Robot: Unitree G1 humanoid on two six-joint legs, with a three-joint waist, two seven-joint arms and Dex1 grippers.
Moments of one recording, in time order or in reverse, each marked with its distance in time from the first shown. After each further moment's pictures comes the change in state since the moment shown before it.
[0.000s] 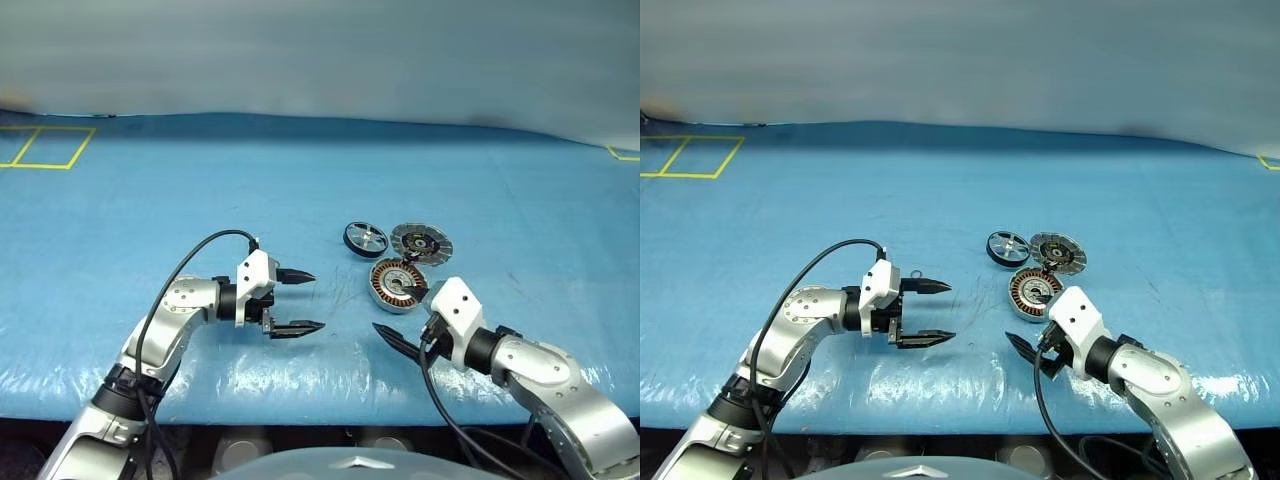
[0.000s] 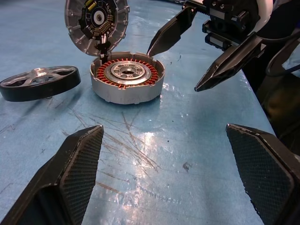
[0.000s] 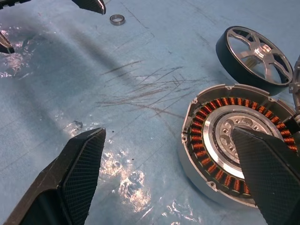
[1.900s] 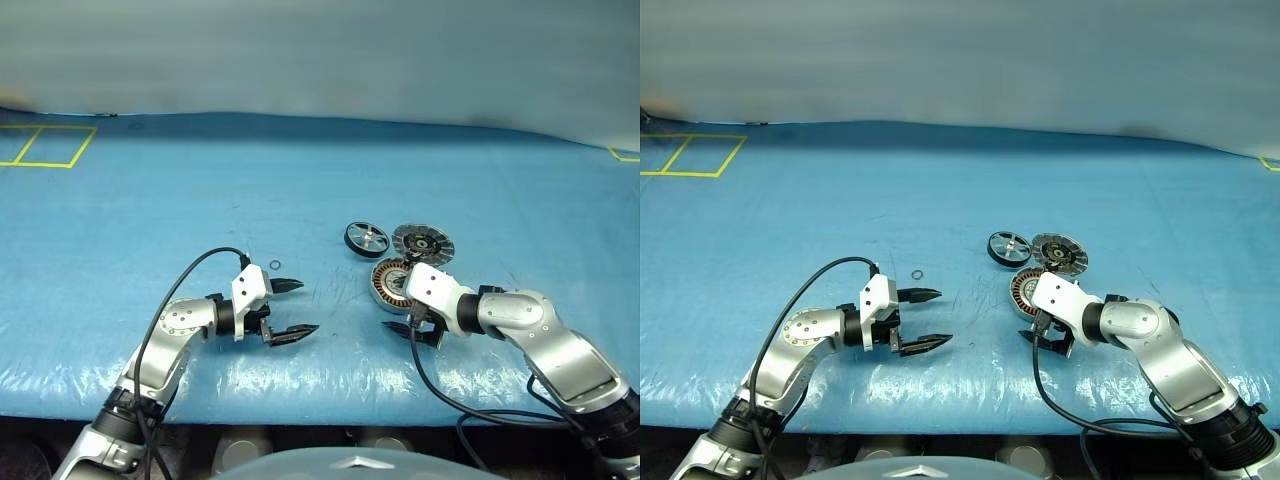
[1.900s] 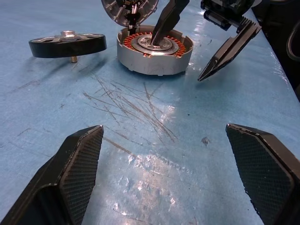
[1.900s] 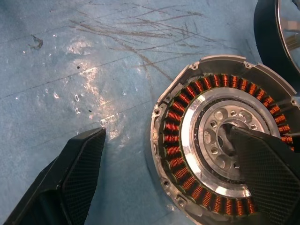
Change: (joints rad) left arm 0.113 -0.028 0.013 0.021 0.048 -0.065 0.125; right arm -0.345 -0.192 0.245 0.268 -0.247 -0.011 0.245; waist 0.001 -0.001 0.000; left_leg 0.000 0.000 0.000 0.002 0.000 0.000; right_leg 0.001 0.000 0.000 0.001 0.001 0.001
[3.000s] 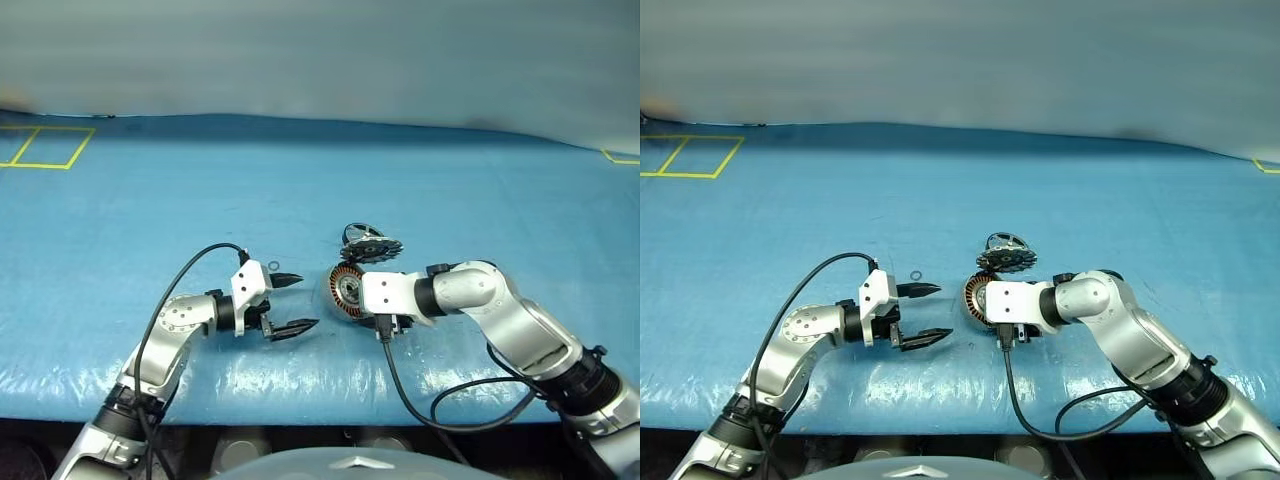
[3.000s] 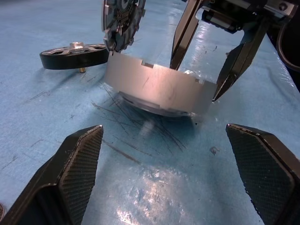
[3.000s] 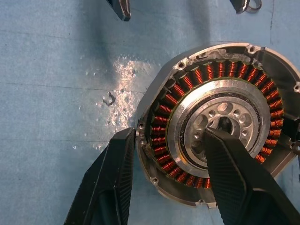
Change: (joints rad) left arm -0.008 -0.008 0.008 -0.003 -0.001 0.002 0.017; right arm -0.297 0.068 0.274 0.047 -0.168 -0.100 0.241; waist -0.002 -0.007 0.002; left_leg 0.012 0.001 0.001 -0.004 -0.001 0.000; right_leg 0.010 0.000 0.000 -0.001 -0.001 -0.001
